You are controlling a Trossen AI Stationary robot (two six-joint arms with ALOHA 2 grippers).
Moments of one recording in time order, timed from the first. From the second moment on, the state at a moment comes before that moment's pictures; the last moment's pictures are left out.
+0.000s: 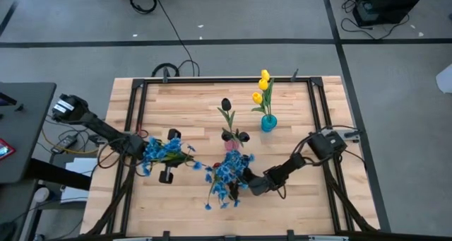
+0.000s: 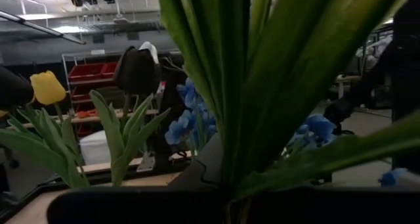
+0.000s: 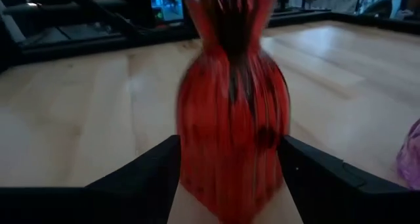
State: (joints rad) left arm -0.46 1.11 0.22 1.17 -0.30 0.16; right arm 0.48 2.25 0.92 1.06 0.81 0.29
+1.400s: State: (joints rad) left arm -0.39 1.12 0.23 1.18 -0.25 0.17; right arm 0.36 2.34 1.06 1.08 0.75 0.13
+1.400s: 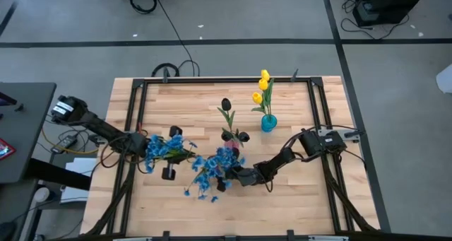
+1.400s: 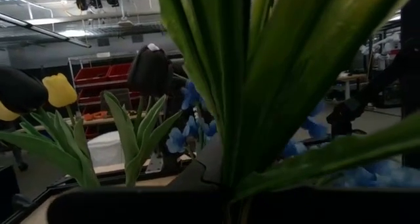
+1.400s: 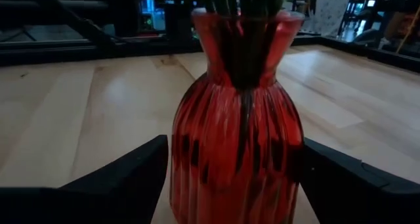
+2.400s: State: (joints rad) left arm -0.37 1.22 0.23 1.20 -0.28 0.16; right arm 0.38 2.34 1.06 1.04 0.73 0.14
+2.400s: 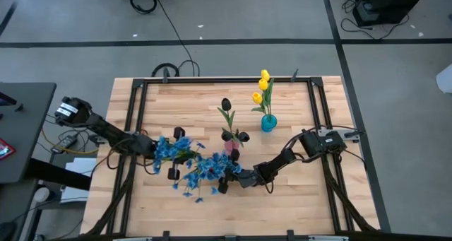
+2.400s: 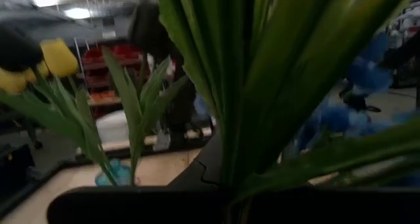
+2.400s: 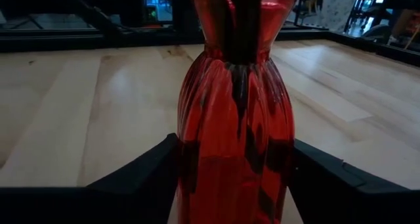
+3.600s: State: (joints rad) left arm -0.07 1.36 0.31 1.10 0.41 -0.03; right arm 0.39 2.34 1.06 1.04 0.65 0.13
